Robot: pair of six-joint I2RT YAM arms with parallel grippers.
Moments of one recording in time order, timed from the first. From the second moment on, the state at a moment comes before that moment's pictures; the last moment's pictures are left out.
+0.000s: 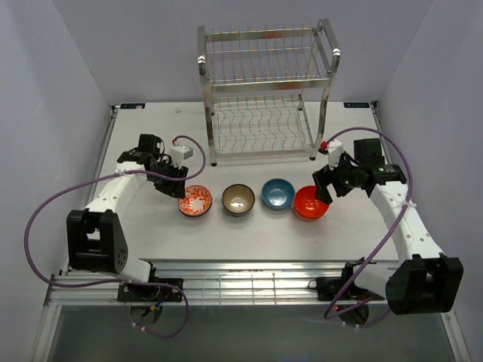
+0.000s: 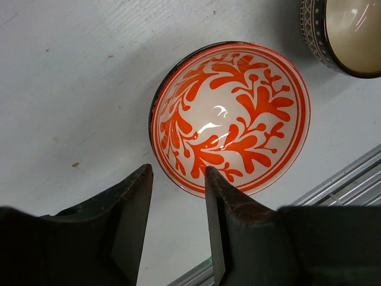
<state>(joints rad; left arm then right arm) -0.09 1.47 1.09 -0.82 0.40 0.40 0.10 1.16 1.01 -0.82 -0.43 -0.50</state>
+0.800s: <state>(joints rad) -0.11 1.52 1.09 -0.81 0.36 0.35 0.10 1.16 1.01 -0.81 -0.41 -0.48</state>
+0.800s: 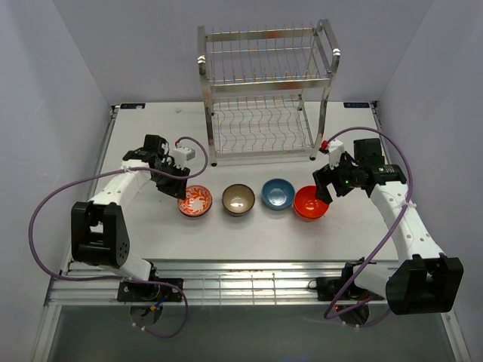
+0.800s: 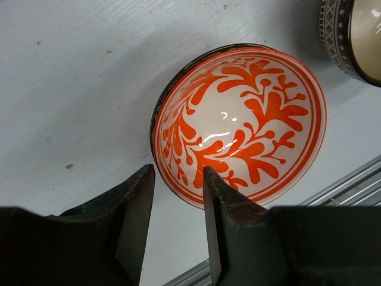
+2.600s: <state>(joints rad) -0.15 1.57 1.23 -0.89 0.30 0.26 0.18 1.25 1.14 -0.76 -0.58 -0.37</state>
